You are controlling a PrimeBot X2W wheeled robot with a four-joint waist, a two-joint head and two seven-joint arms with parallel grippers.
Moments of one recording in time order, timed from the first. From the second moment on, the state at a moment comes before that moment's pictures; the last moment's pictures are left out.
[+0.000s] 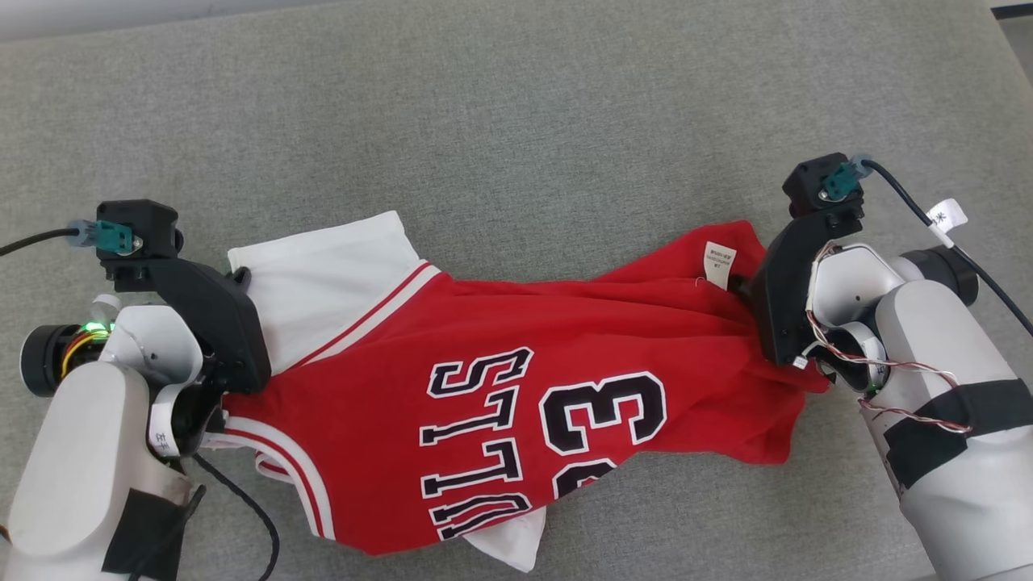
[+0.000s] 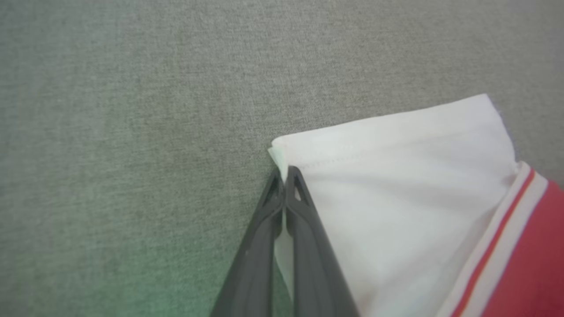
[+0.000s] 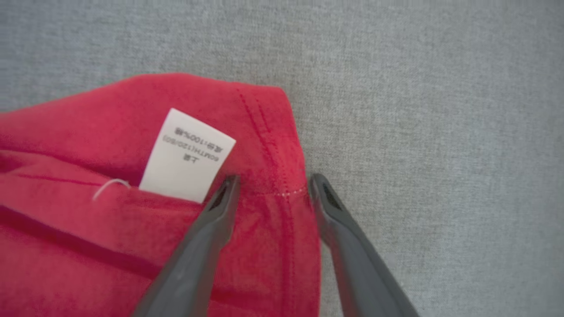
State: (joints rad) left arm -0.64 0.26 -0.10 0.39 -0.41 -0.06 0.67; right arm -0.76 -0.26 0.28 0.53 0.30 0.13 0.81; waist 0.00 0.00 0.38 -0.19
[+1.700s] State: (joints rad) left arm -1.41 0.30 0.02 0.26 -0.43 -0.11 -0.19; right arm -1.38 -0.05 -0.01 0.65 0.39 0.13 -0.12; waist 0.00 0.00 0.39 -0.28
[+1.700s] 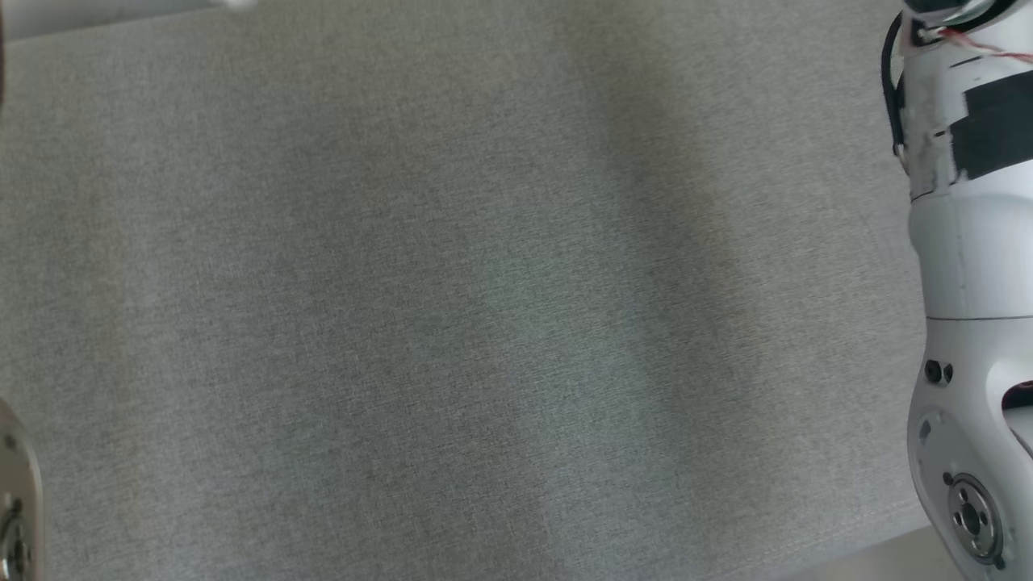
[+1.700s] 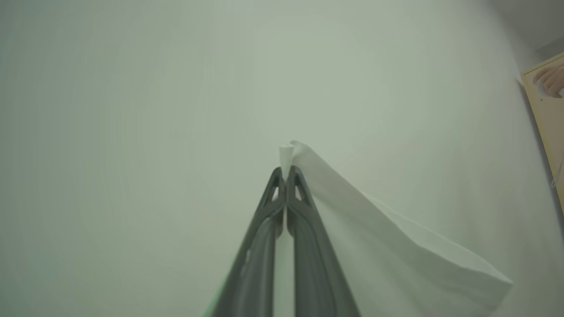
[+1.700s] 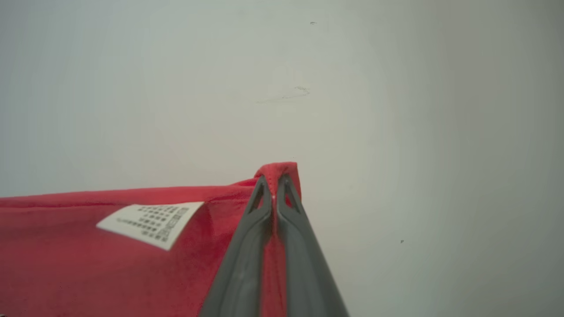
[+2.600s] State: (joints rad) left arm -0.79 0.36 -0.09 0.18 -0.76 -0.13 -0.13; right arm -1.11 -0.14 0.26 0.80 0.42 0.13 0.01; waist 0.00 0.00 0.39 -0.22
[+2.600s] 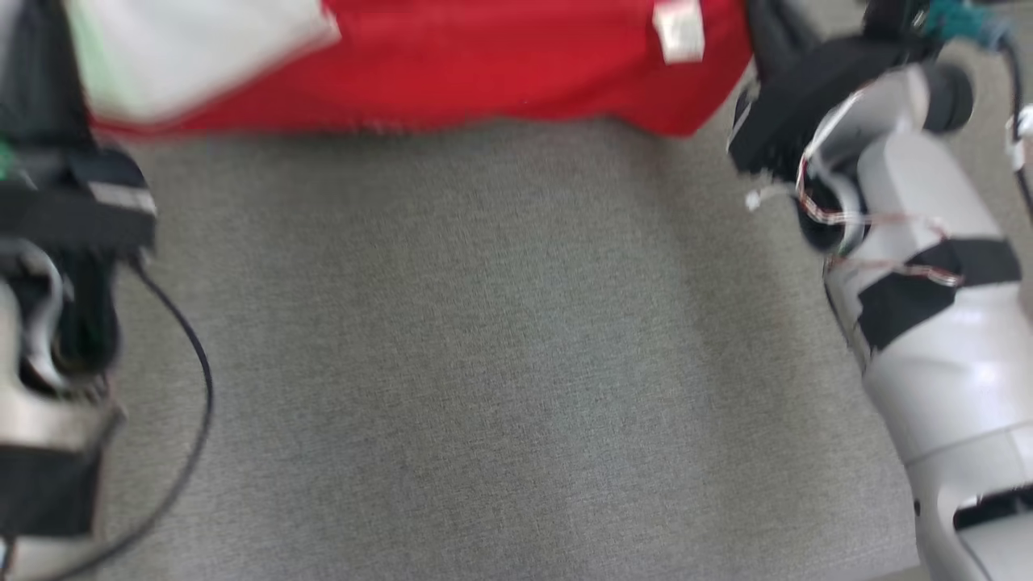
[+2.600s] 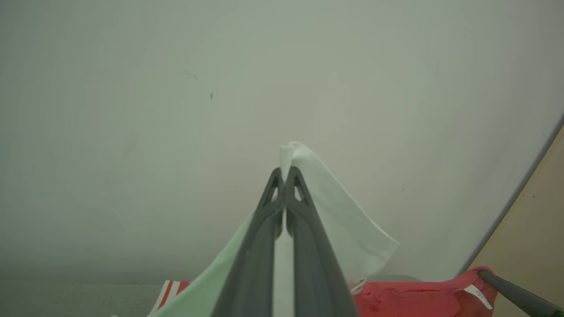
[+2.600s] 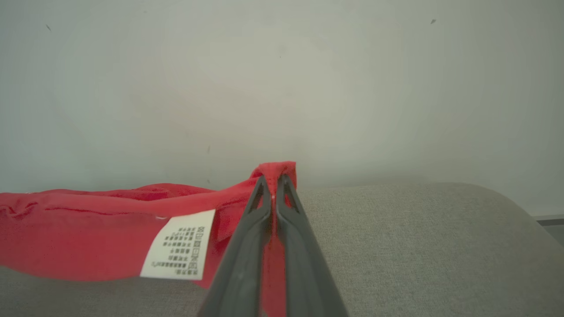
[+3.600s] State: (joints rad) left arm 0.15 0.33 -0.32 0.02 -1.12 -0.13 0.01; right arm -0.36 -0.18 0.03 0.72 0.40 0.13 0.07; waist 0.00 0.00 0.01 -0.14
